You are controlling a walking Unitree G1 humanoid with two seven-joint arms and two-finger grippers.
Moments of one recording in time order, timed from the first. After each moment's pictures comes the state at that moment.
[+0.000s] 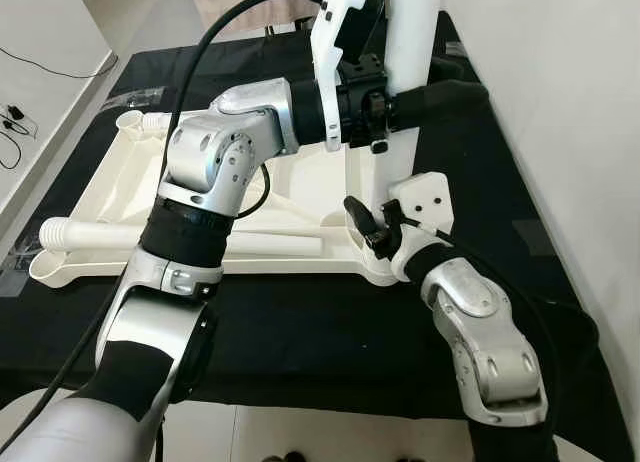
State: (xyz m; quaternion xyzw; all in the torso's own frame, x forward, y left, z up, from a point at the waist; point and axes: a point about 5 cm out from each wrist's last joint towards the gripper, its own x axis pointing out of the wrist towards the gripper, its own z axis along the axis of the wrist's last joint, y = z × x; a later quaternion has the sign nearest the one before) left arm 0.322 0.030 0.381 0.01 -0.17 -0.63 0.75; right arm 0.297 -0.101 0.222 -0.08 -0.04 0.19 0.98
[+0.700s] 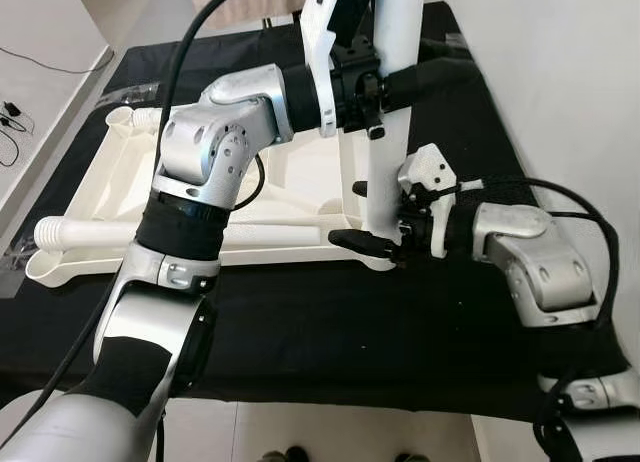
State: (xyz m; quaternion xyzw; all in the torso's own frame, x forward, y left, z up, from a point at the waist) left arm 0.322 0.032 0.389 0.02 -0.19 -0.62 0.76; right arm 0.332 -0.139 0.251 -0.13 0.02 0.53 0.84
